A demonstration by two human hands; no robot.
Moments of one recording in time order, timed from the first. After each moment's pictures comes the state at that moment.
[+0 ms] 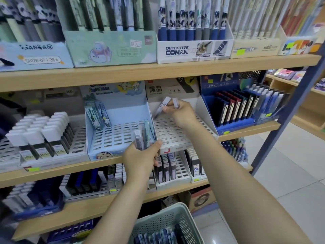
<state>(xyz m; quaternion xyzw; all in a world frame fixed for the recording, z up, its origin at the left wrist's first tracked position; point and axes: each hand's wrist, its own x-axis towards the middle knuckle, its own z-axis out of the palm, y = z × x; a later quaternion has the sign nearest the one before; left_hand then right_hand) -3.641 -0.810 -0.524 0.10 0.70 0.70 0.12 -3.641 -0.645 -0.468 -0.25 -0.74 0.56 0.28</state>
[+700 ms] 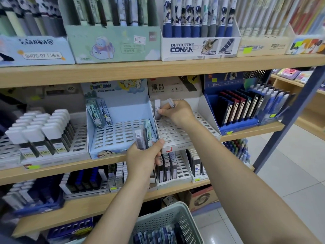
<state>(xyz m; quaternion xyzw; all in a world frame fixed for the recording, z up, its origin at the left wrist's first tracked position) -3.643 -0.809 -0.525 0.09 0.67 0.72 0.17 -3.671 -0.633 -0.479 -0.27 -0.80 0.49 0.23</state>
